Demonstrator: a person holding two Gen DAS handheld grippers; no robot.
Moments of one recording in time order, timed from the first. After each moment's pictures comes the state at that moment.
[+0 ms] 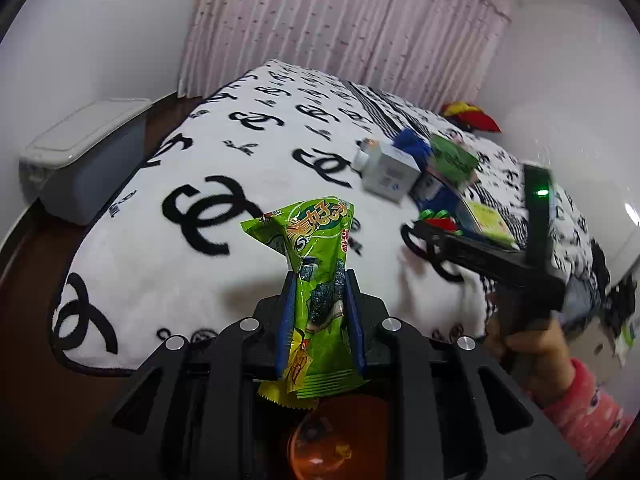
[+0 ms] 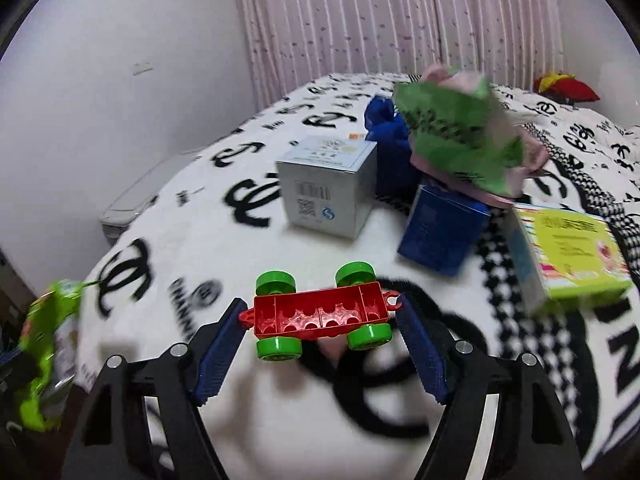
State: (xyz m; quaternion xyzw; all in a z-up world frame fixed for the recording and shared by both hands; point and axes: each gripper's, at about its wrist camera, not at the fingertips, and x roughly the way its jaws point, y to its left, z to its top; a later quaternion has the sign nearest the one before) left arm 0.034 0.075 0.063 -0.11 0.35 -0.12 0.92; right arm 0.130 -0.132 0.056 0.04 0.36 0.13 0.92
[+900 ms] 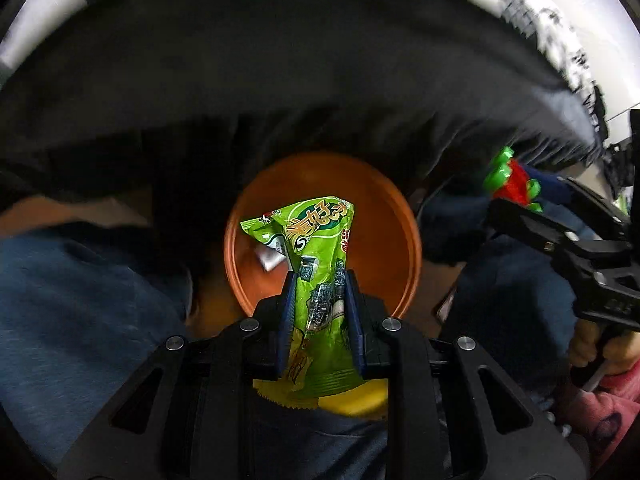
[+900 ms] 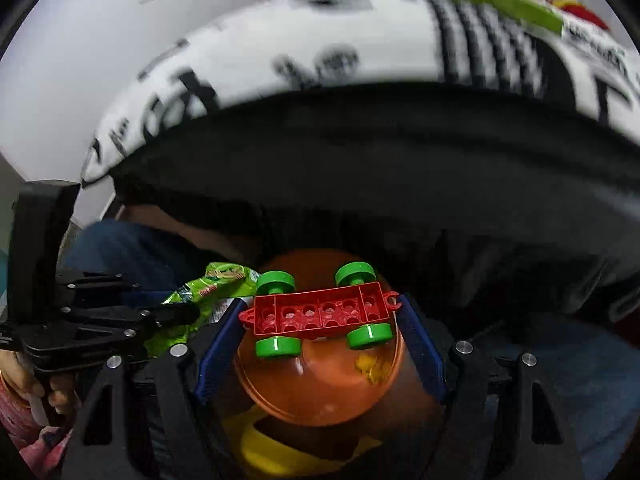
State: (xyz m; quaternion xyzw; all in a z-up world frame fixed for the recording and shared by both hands) left arm -0.031 -0.026 -0.139 -0.02 0.64 -0.21 0.74; right arm -0.050 -0.182 -0.082 0.05 0.54 0.14 0.83
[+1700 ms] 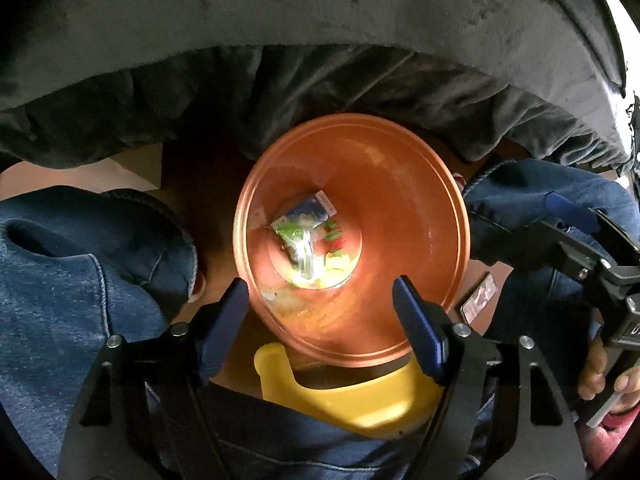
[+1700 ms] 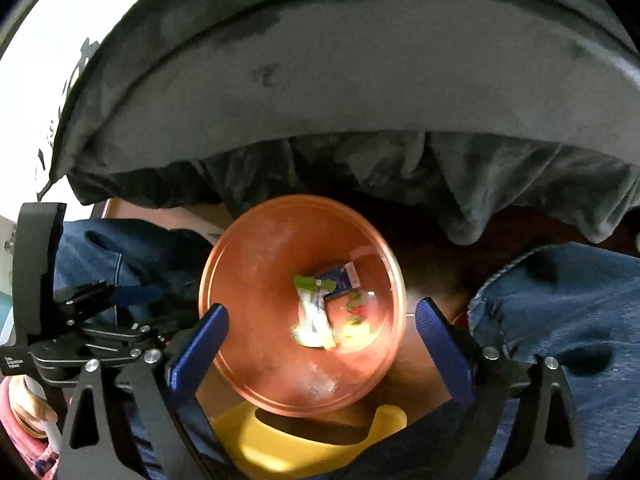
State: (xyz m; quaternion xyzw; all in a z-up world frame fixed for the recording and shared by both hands) left arm -0.018 -0.029 -0.184 -0.02 0.67 -0.15 0.72; right arm -0.037 -0.197 -0.139 0.10 0.59 0.10 0.79
